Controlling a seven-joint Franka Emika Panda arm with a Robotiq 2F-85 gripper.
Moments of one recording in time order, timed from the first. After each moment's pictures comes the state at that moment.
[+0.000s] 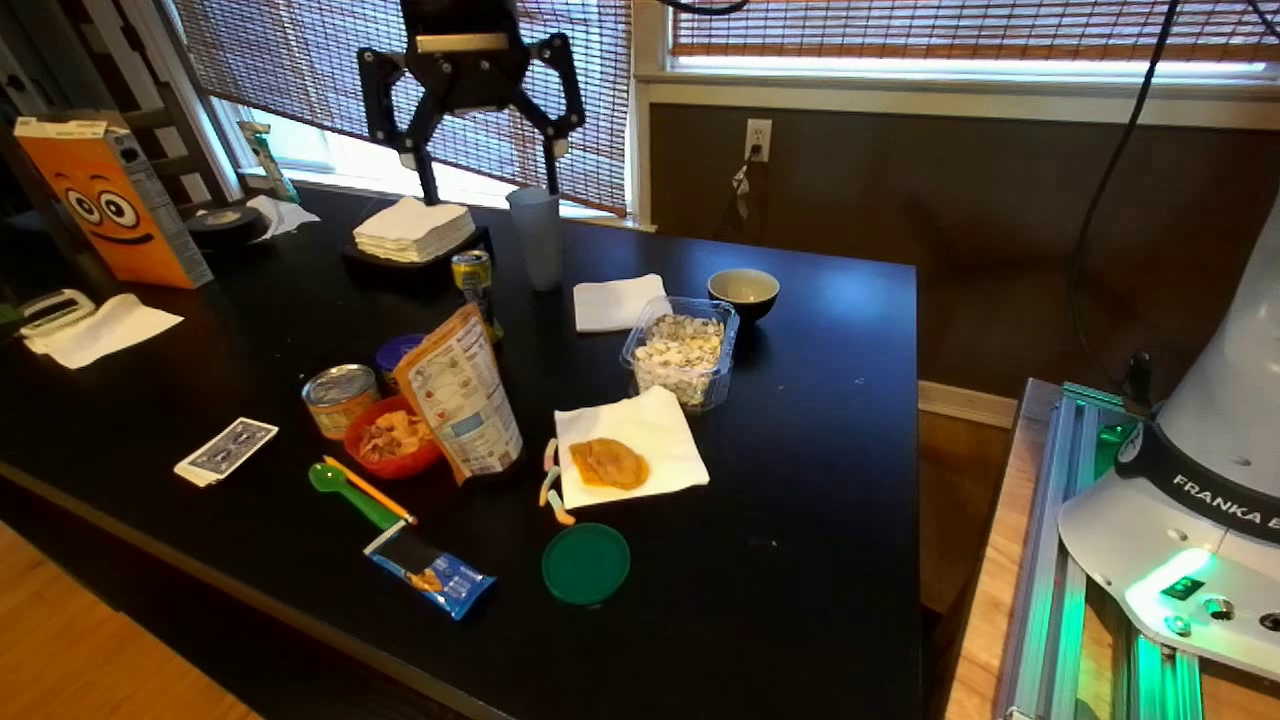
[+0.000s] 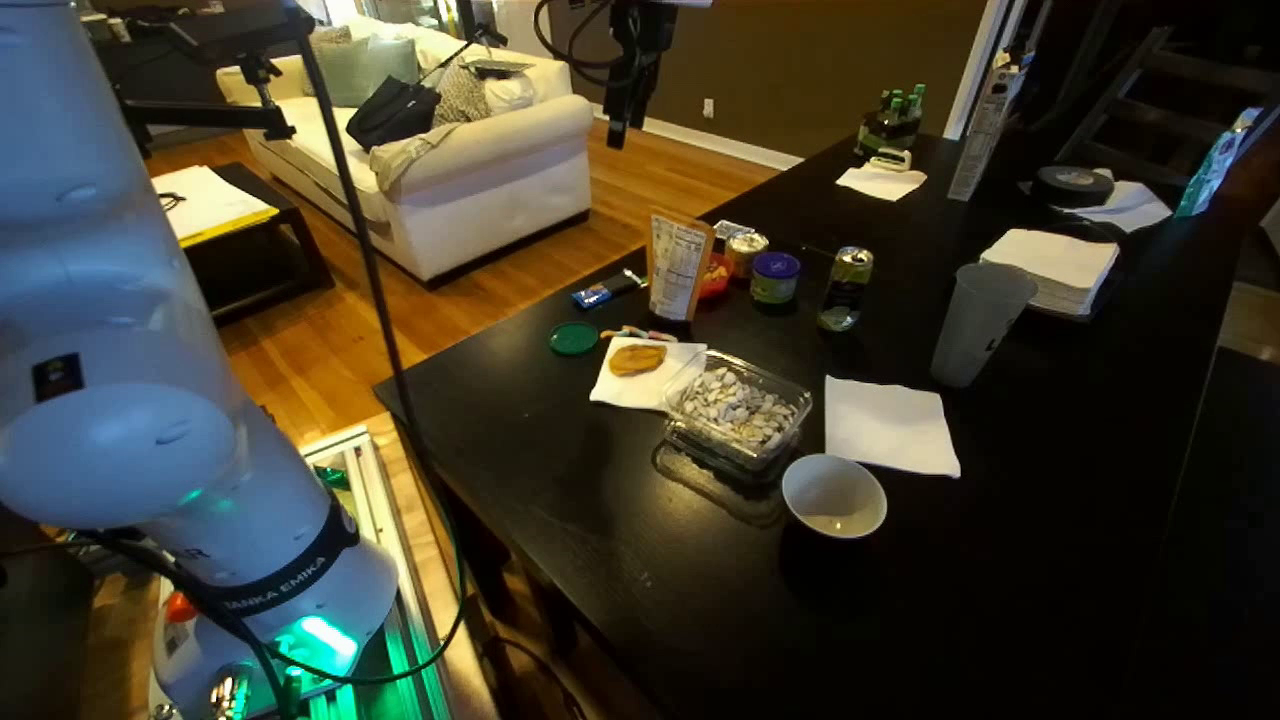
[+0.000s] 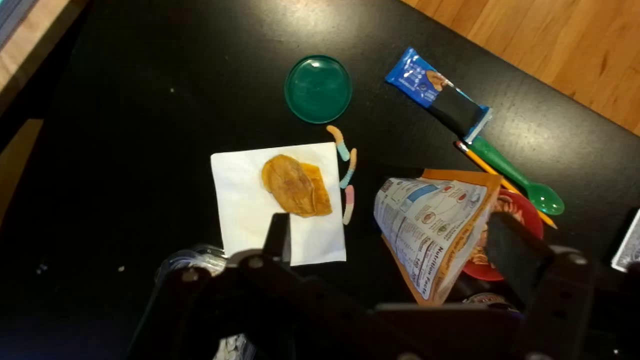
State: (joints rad) arm 0.14 0.15 0.23 -1.76 0.14 1.83 1.19
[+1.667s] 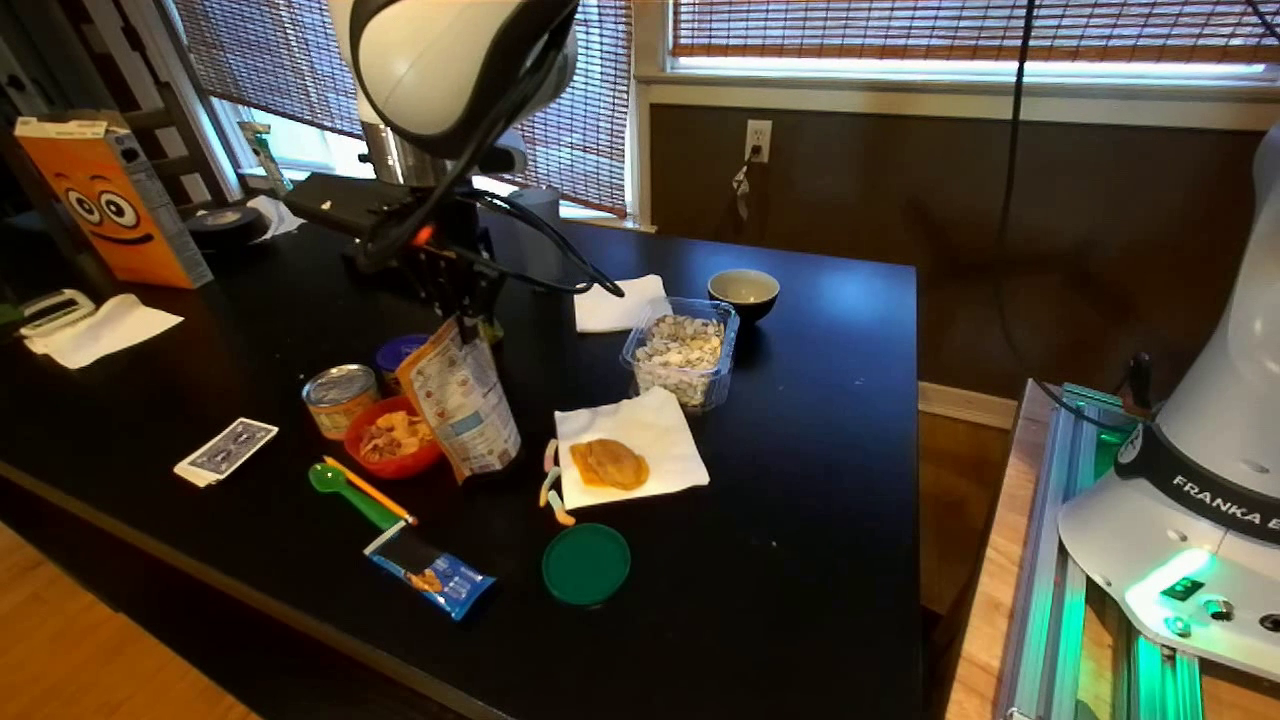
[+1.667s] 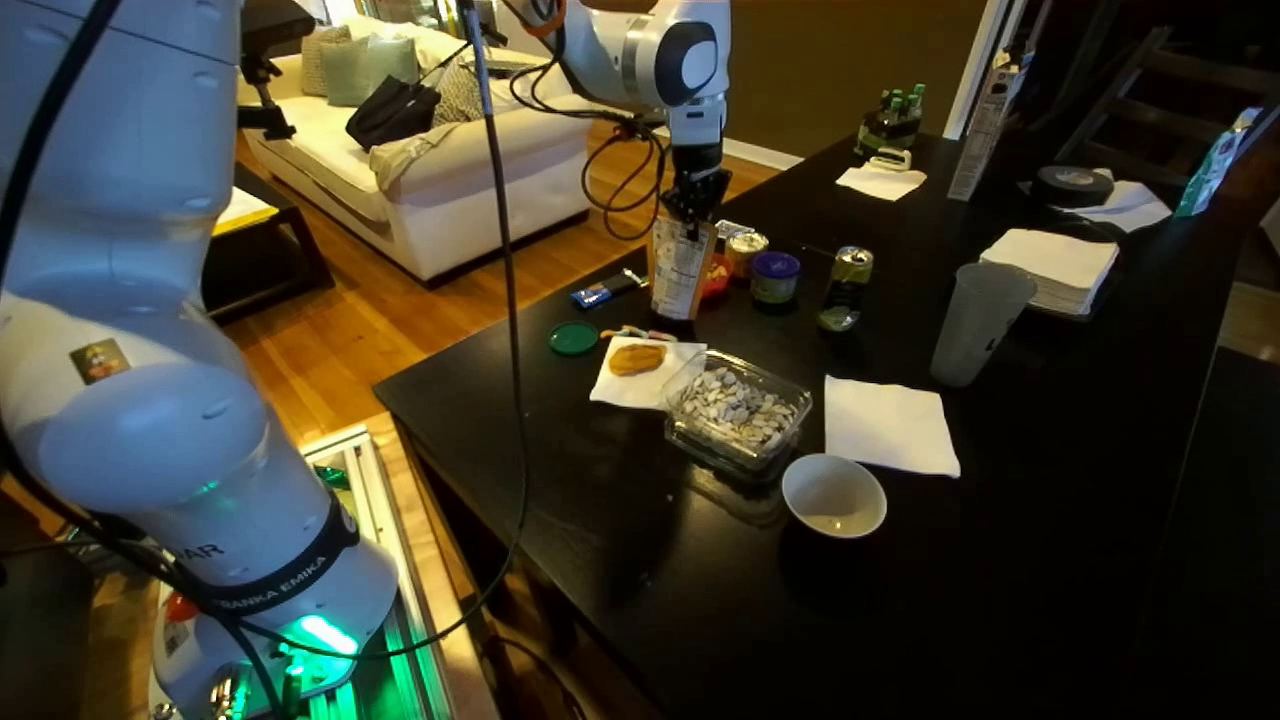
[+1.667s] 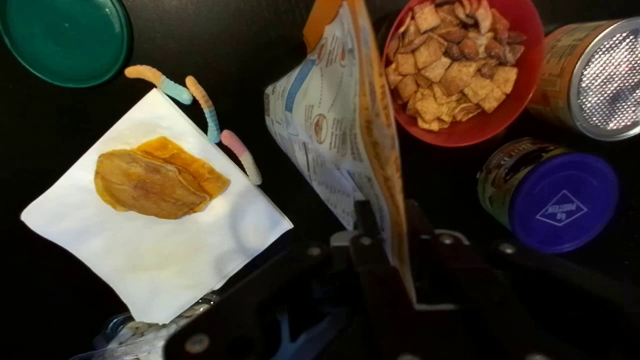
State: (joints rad) arm 0.31 0.49 0.04 -1.72 -0.07 2.30 1.83
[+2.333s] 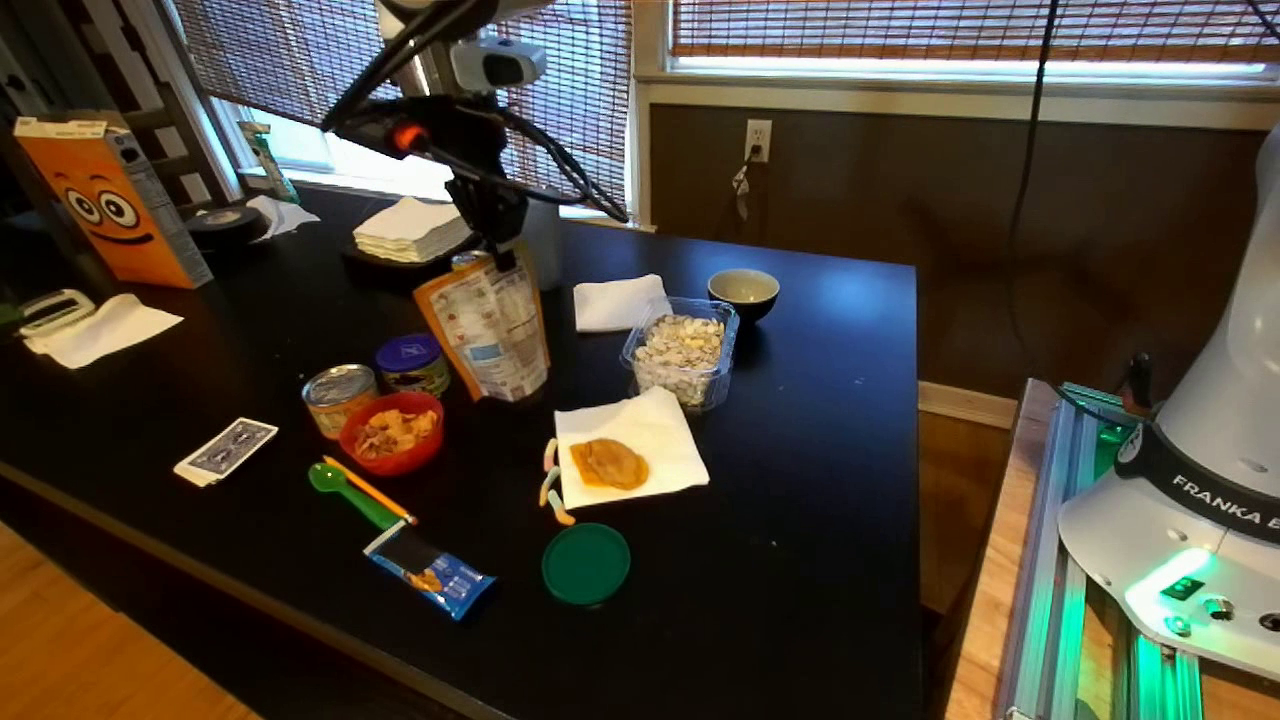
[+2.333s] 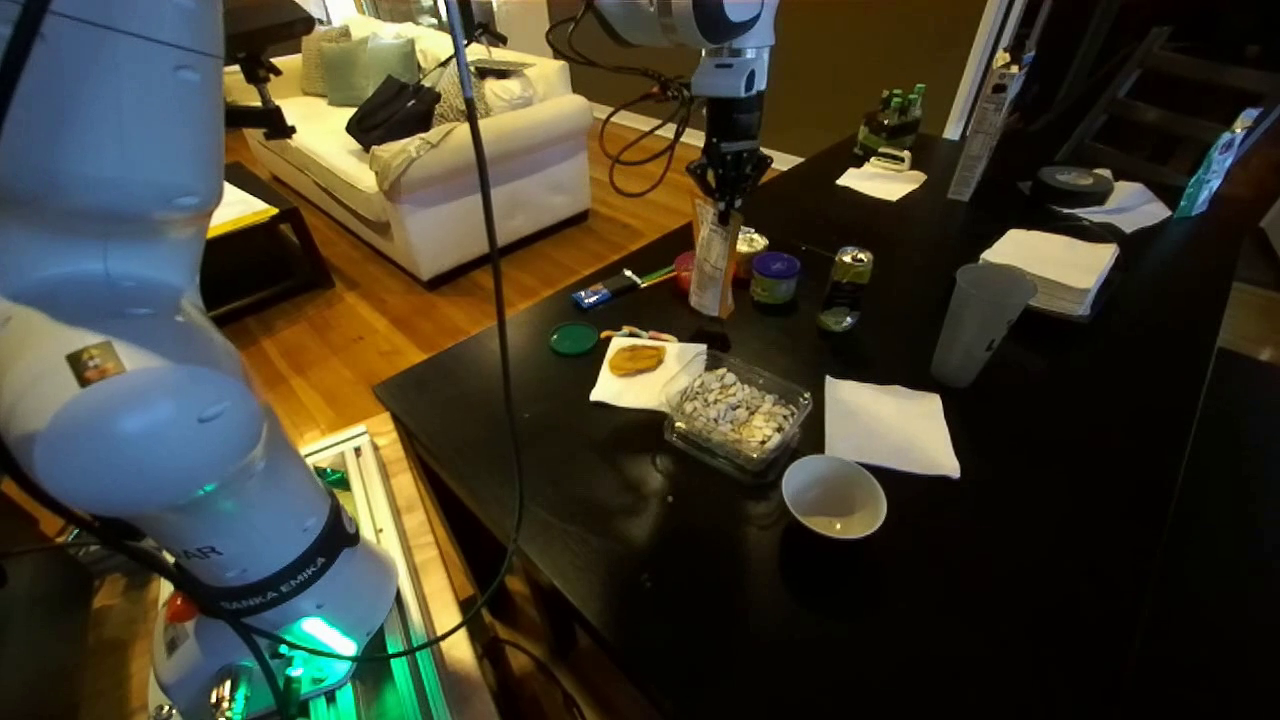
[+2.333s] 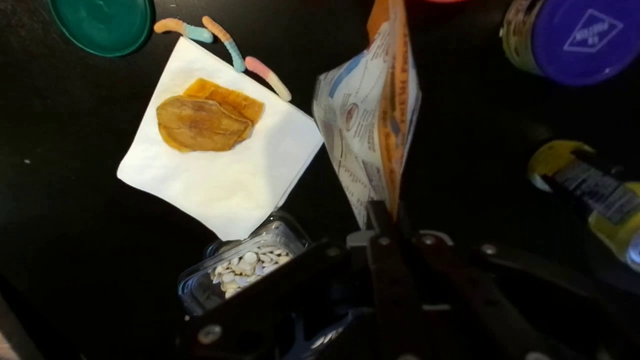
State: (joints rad) arm 0.29 0.45 -0.04 -1.60 -0.07 2.01 2.05
